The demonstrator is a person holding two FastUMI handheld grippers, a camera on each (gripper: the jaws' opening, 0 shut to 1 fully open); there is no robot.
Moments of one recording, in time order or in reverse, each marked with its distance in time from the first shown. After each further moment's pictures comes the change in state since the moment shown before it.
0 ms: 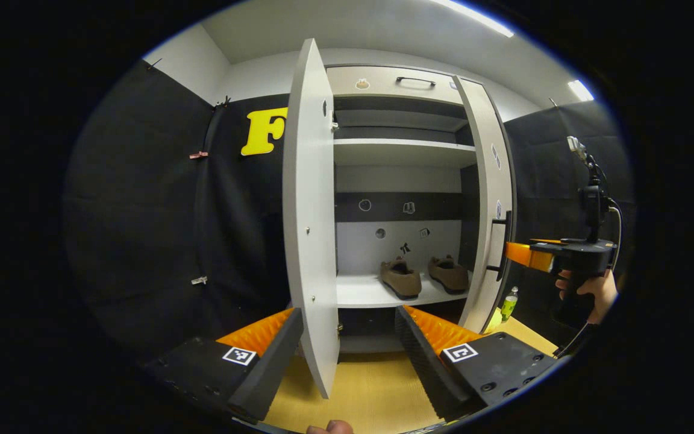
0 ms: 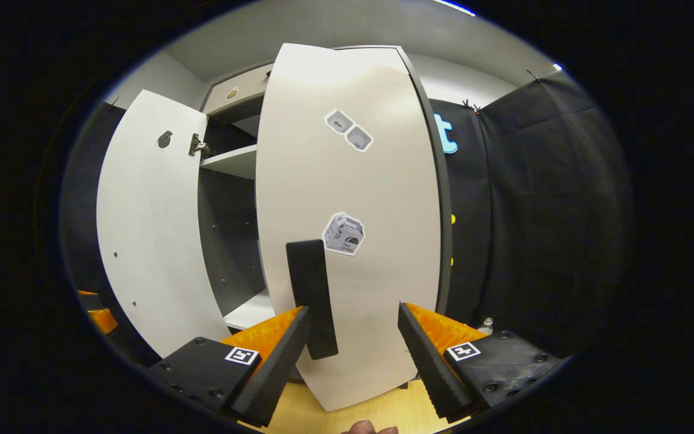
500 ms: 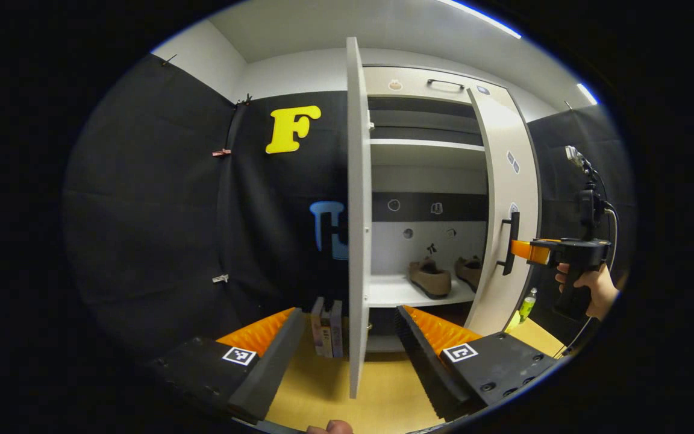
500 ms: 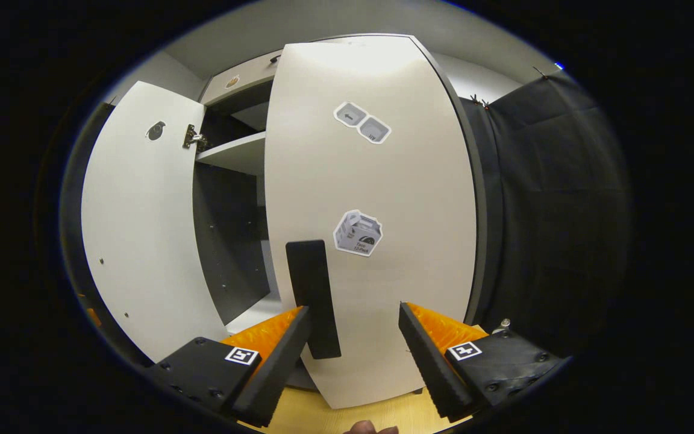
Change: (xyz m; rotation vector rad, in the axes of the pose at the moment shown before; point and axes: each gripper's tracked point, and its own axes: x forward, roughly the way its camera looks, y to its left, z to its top) left arm 0.000 0.068 0.001 -0.015 0.002 0.092; right arm 0.044 0.024 -0.003 0.005 0.007 0.005
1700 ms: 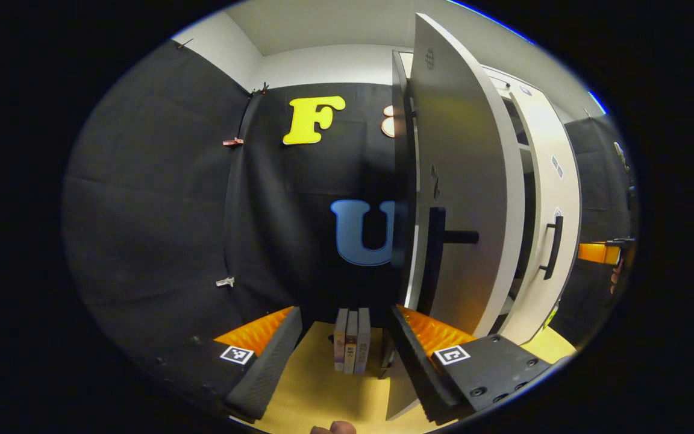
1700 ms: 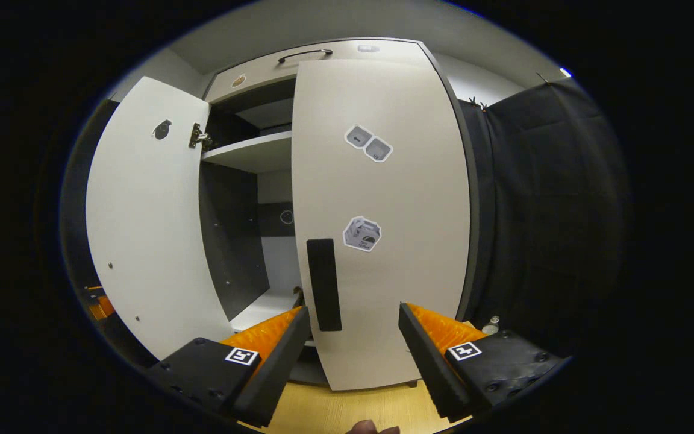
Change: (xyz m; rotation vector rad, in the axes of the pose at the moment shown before) left arm 0.068 0.057 -0.006 -0.031 0.001 0.010; right arm -0.038 0.016 0.006 -0.038 0.038 -0.017
